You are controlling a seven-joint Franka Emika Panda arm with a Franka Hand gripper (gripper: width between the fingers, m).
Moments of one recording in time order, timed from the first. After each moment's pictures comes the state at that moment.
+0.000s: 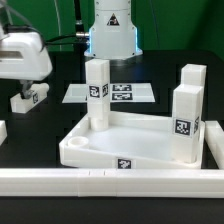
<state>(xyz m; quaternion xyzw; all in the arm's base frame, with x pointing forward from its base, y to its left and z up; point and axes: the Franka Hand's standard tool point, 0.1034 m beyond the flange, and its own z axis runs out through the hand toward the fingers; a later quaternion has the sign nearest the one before) 0.438 -0.230 0.043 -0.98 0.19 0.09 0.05</state>
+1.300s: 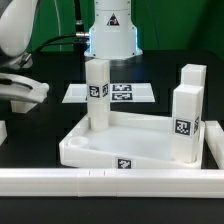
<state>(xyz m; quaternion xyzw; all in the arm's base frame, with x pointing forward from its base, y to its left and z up) 0.402 -0.225 0.020 -0.84 0.16 0.50 0.10</state>
